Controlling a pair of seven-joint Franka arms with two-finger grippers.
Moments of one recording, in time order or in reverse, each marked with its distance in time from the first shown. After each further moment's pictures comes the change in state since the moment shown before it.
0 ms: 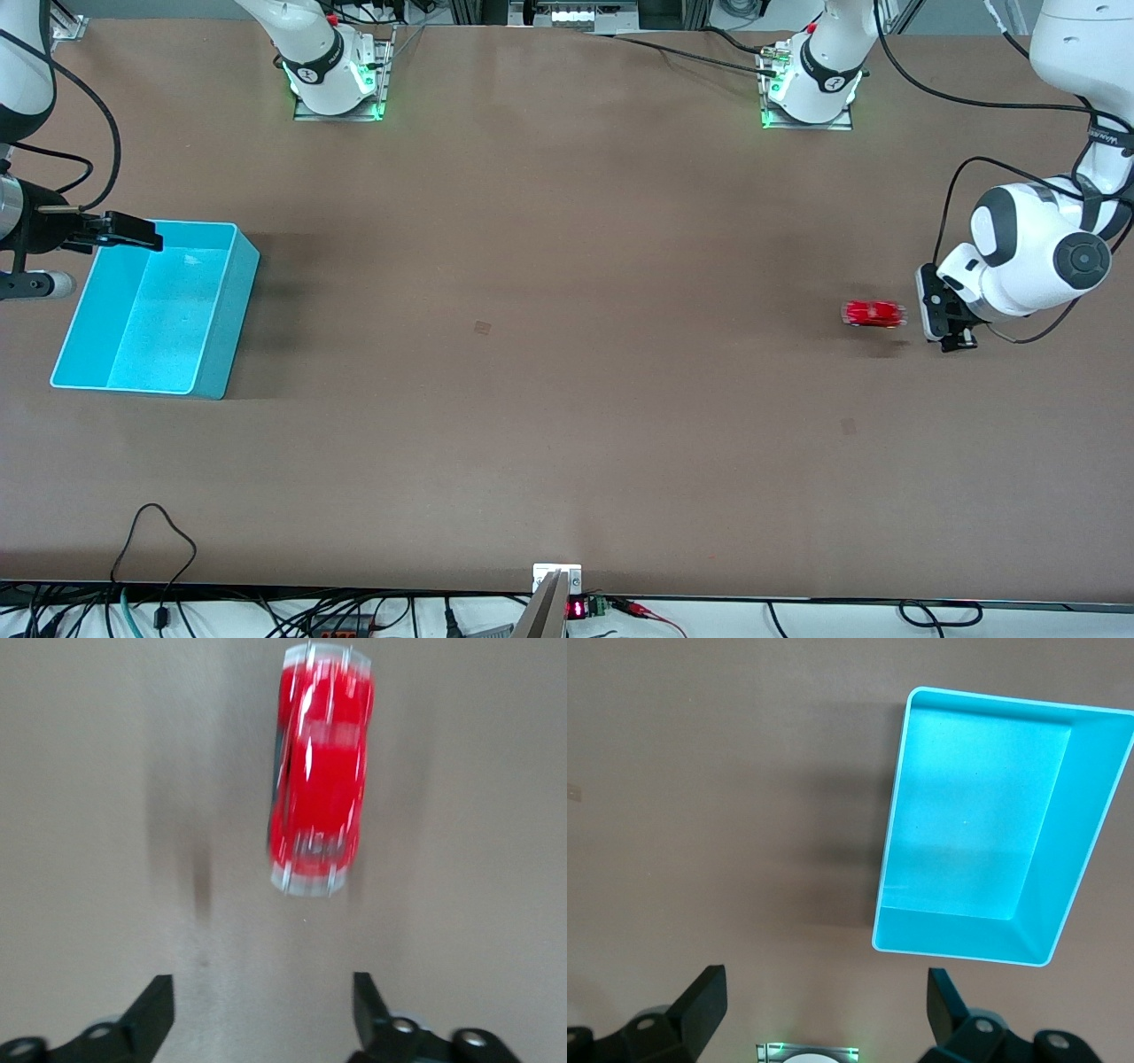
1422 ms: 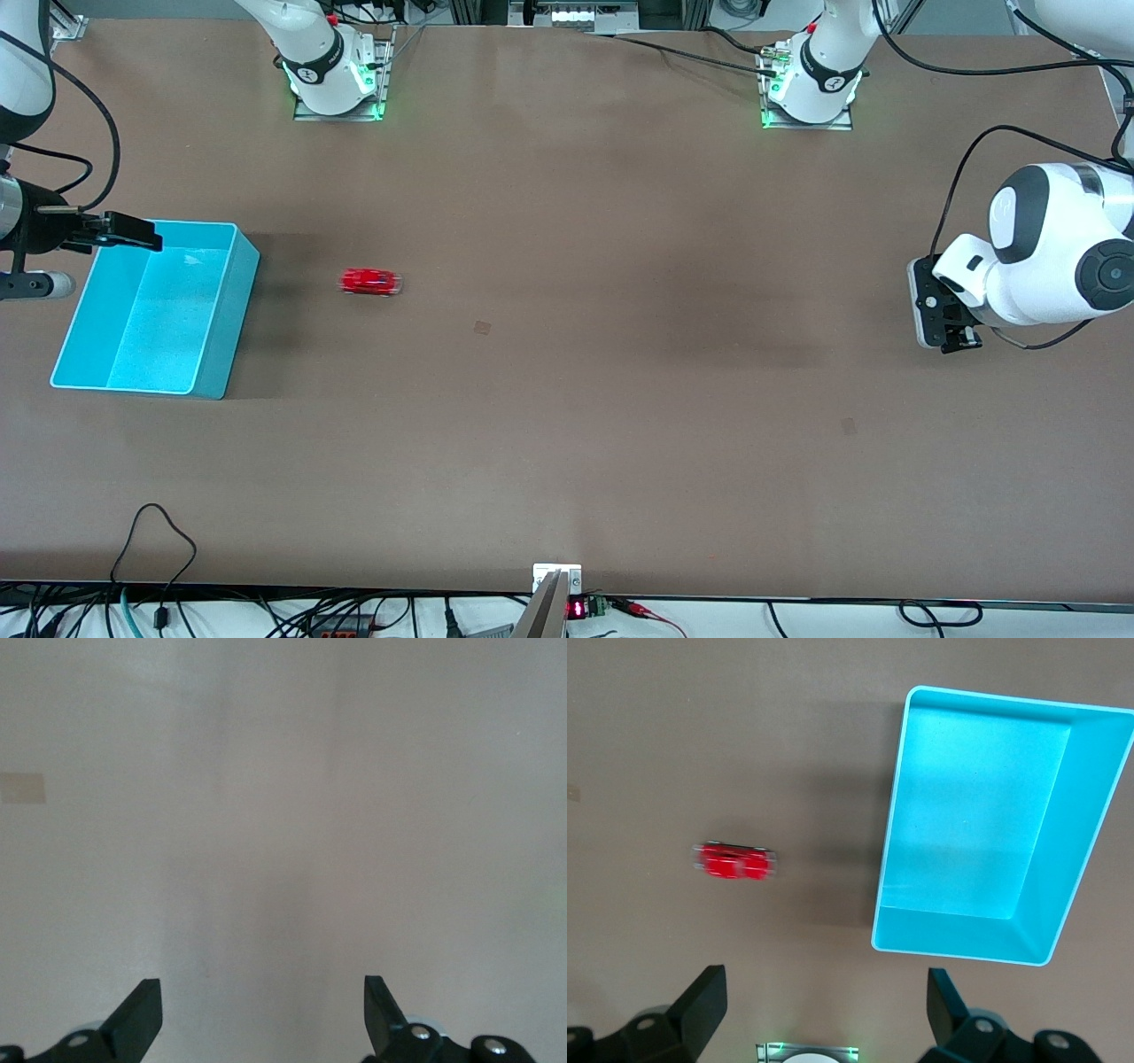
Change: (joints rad) left arm -0.081 -0.074 -0.099 0.279 0.004 -0.526 -0.226; right arm -0.001 0.001 -0.001 0.000 0.000 0.000 0.000
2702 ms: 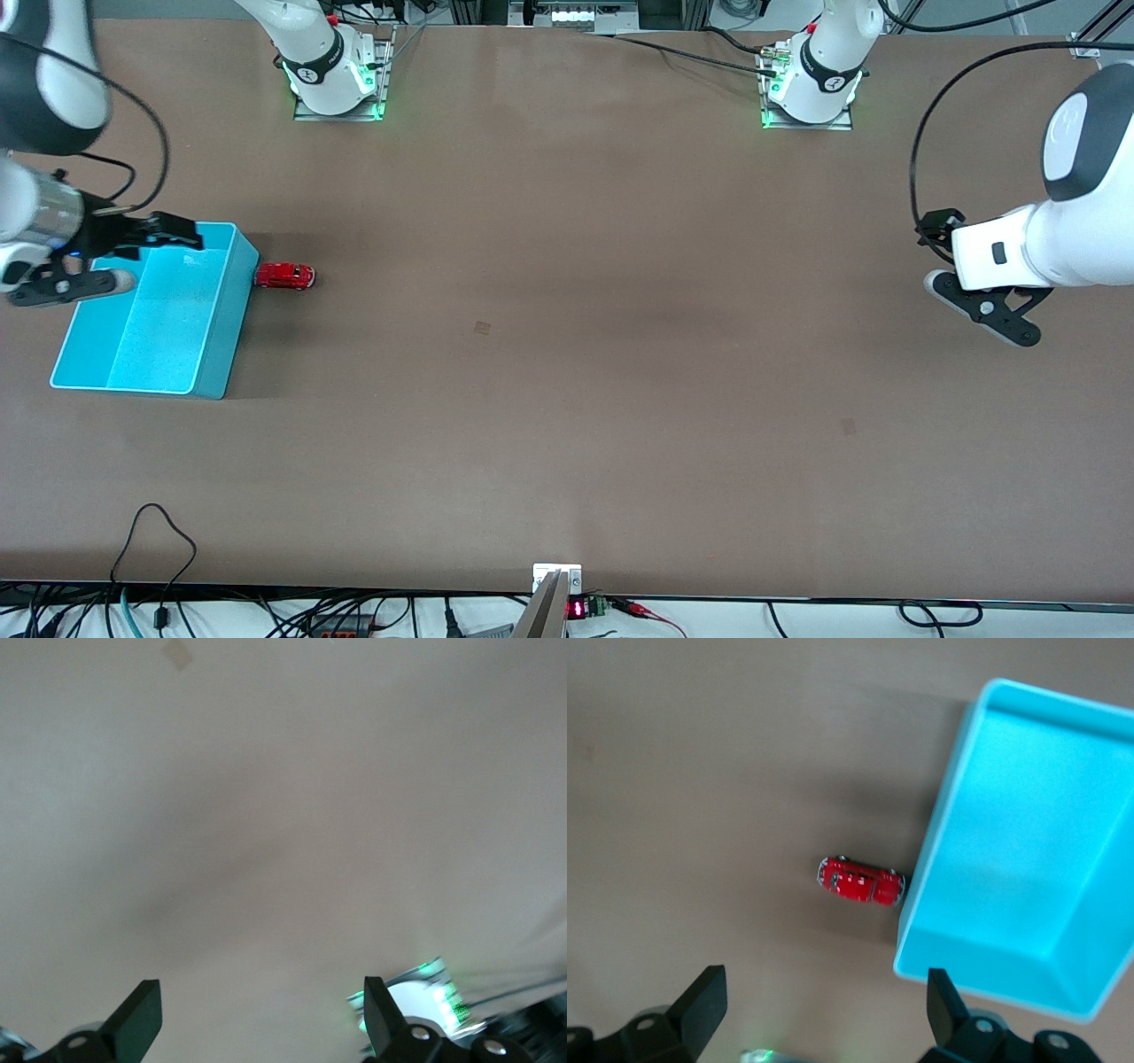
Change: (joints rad) left arm -0.094 -0.005 -0.073 0.452 0.011 -0.563 -1.071; right arm 0.007 -0.107 0.031 -0.311 0.038 0.233 -0.179
